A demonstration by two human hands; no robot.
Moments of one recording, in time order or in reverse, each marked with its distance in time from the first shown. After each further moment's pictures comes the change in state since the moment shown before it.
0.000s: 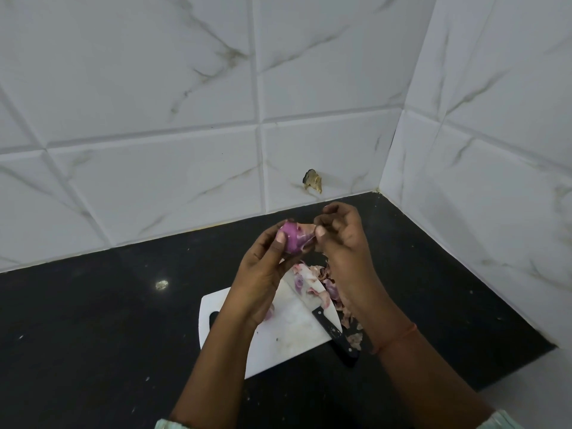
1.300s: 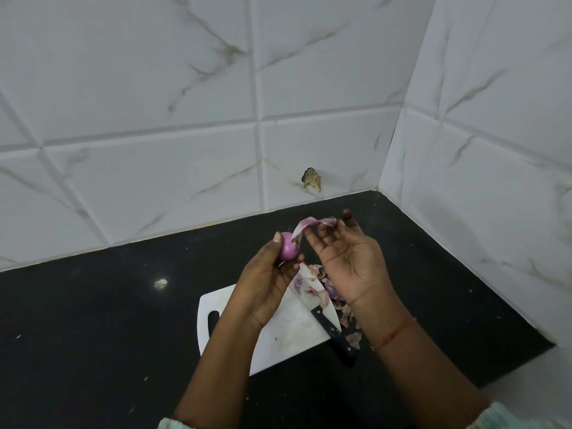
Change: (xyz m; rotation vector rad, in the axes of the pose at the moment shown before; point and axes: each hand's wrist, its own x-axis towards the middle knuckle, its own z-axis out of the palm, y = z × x) left_hand 0.007 -0.008 0.003 -0.393 0.183 -0.288; right_hand 0.017 0.016 -0.010 1.102 0.126 0.348
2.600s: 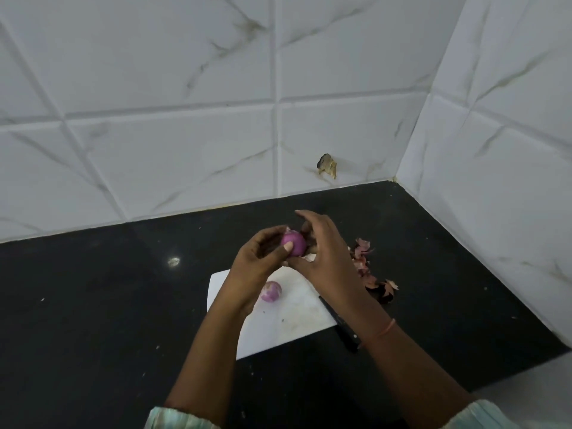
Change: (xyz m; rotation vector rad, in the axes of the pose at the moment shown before) left_hand -0.009 0.006 -0.043 0.676 -0.074 0.324; right_hand -0.004 0.038 -0.034 -1.799 -0.362 -0.491
